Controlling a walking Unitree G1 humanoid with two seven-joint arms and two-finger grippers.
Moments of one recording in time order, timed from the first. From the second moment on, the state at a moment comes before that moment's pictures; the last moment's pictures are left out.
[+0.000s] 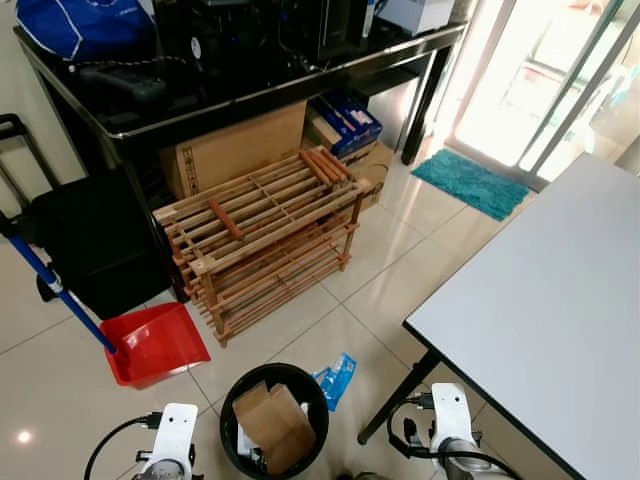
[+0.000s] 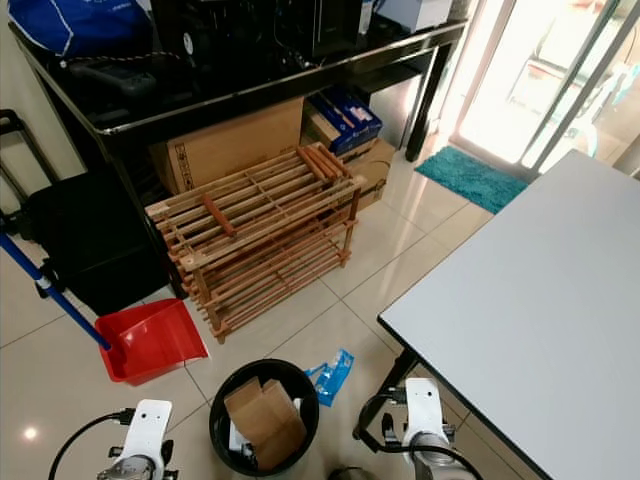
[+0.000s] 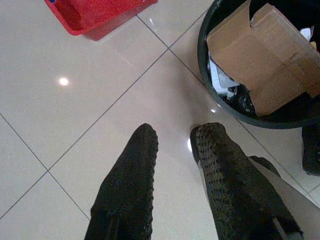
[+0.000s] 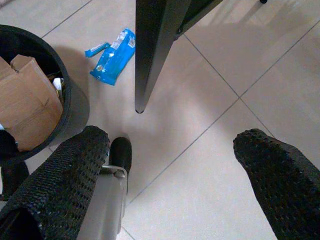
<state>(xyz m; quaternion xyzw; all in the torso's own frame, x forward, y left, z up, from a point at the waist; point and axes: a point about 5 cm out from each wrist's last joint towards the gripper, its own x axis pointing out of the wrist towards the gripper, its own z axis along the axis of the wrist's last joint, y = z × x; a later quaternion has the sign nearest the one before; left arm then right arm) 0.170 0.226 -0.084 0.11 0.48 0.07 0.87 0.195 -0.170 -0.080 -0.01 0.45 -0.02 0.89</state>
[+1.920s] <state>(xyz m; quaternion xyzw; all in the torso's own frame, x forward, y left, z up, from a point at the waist) 0.173 0.221 -0.083 0.09 0.47 0.08 0.87 0.186 -0.168 -0.085 0.00 0.46 -0.01 0.89</state>
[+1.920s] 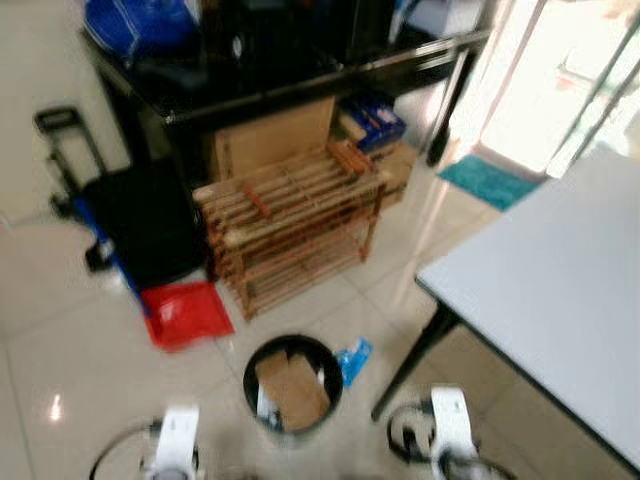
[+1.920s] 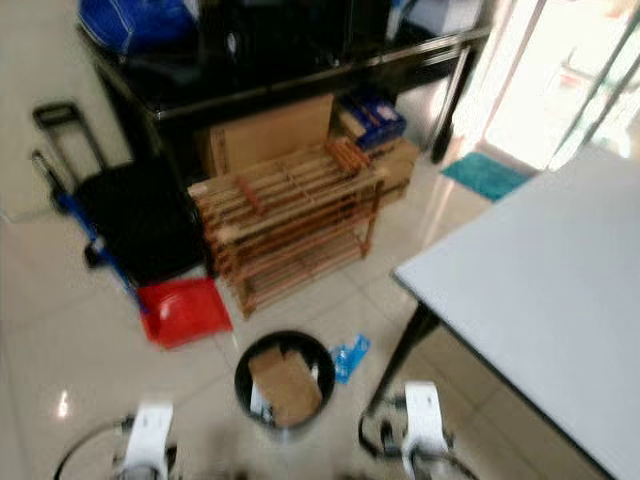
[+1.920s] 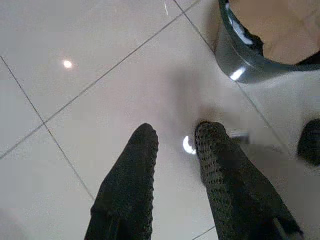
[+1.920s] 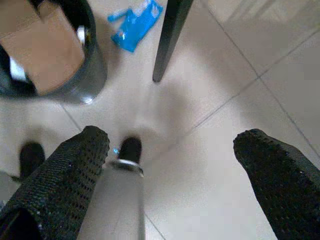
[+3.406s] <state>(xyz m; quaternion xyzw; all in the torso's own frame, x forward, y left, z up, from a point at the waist) 0.169 0.223 -0.084 0.08 0.47 0.08 0.87 0.187 -0.164 -0.085 0.00 0.46 -0.01 0.89</state>
